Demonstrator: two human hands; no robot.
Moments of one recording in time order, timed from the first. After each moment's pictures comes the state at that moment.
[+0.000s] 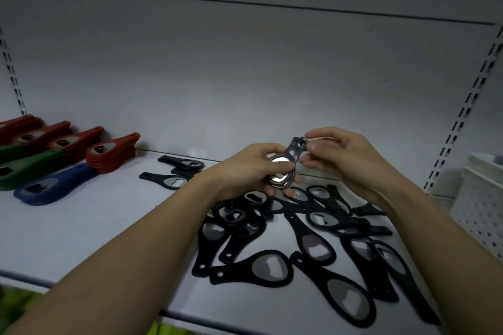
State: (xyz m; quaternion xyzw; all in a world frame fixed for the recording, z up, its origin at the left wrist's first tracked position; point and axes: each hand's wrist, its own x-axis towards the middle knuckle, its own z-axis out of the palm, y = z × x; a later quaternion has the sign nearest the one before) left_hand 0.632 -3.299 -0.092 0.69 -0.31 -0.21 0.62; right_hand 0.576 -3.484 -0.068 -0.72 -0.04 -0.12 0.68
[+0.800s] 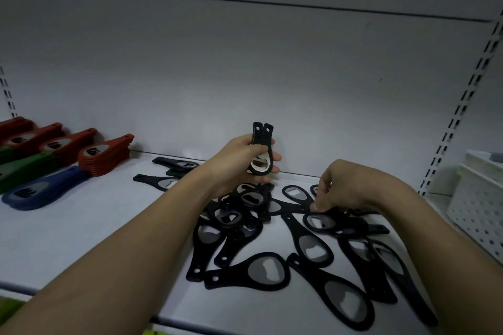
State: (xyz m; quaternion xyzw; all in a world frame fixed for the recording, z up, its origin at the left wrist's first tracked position) left_hand 0.647 -3.298 -0.093 0.65 -0.21 -0.15 0.71; right_hand 0.567 -3.488 -0.070 -0.98 0.09 0.04 0.14
